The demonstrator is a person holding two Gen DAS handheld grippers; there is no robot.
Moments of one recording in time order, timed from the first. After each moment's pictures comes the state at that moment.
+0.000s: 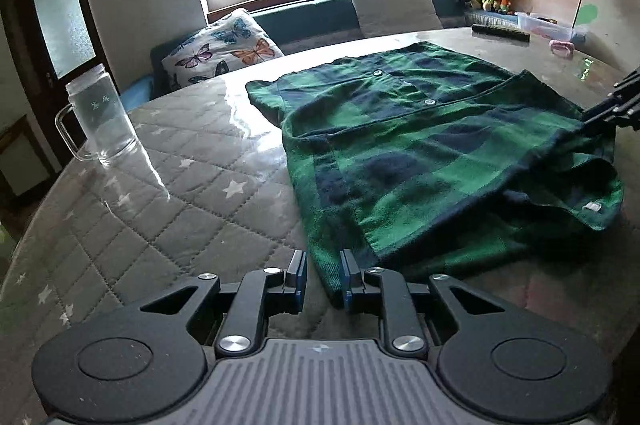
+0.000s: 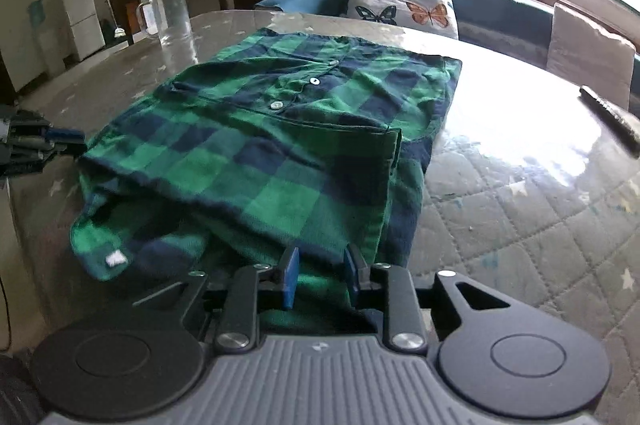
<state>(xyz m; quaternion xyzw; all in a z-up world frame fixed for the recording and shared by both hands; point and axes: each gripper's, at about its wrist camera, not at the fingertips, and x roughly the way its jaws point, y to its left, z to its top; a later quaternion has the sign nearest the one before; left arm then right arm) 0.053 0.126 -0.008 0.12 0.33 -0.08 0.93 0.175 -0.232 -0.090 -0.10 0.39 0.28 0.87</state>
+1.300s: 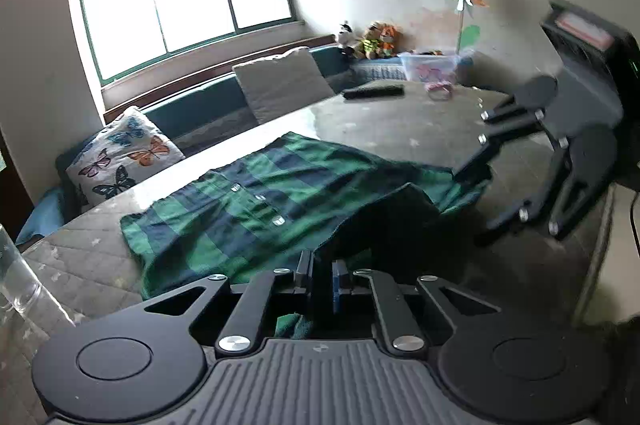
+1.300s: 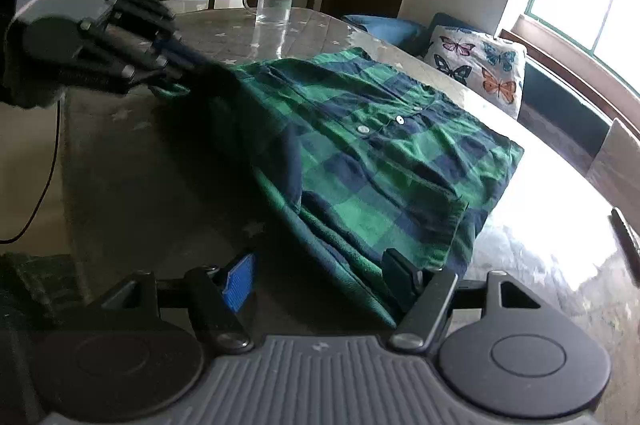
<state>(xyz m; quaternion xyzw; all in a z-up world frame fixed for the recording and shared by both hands) 0.069 0.032 0.028 0.17 0.22 -0.25 0.93 0.140 -0.199 -0.083 -0.25 0.31 0.36 0.84</state>
